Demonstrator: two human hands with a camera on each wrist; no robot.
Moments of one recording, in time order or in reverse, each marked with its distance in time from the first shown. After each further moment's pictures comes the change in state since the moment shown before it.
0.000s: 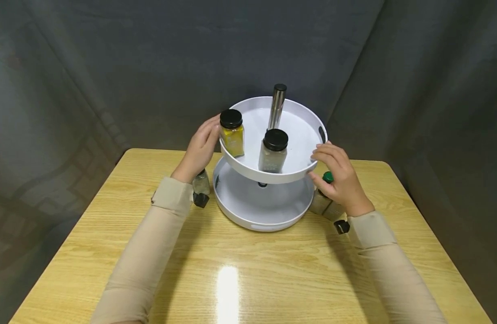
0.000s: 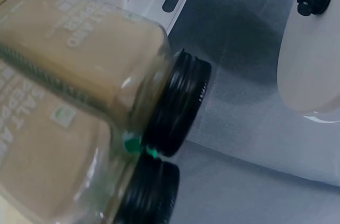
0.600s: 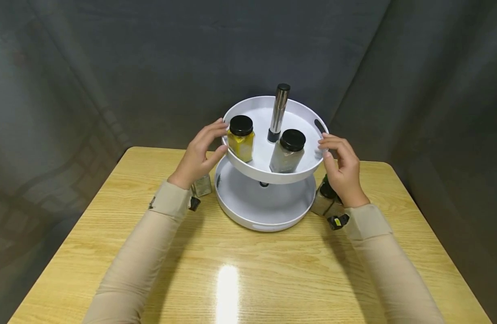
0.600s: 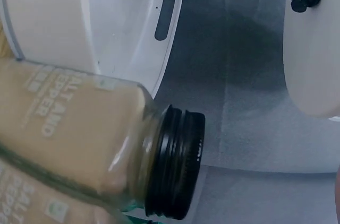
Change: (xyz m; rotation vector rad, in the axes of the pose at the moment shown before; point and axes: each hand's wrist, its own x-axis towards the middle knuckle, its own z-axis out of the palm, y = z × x) left_hand -0.018 -0.008 -0.002 0.213 -0.006 0.375; right_hand 0.024 -0.017 0.004 0.365 0.256 0.314
